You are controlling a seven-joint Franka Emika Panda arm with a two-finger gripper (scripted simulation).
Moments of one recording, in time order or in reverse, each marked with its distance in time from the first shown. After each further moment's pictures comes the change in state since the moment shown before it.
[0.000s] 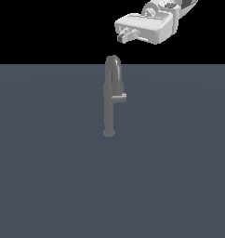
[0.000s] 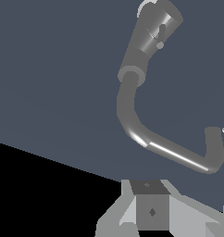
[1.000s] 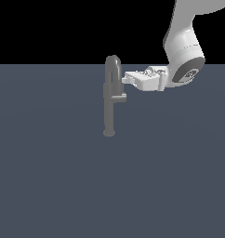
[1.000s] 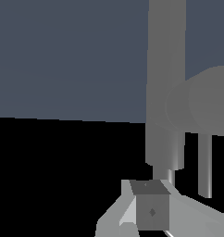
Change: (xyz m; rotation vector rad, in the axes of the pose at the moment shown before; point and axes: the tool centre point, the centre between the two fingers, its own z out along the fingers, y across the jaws) arm 0.133 -0.003 0.037 0.328 -0.392 0.330
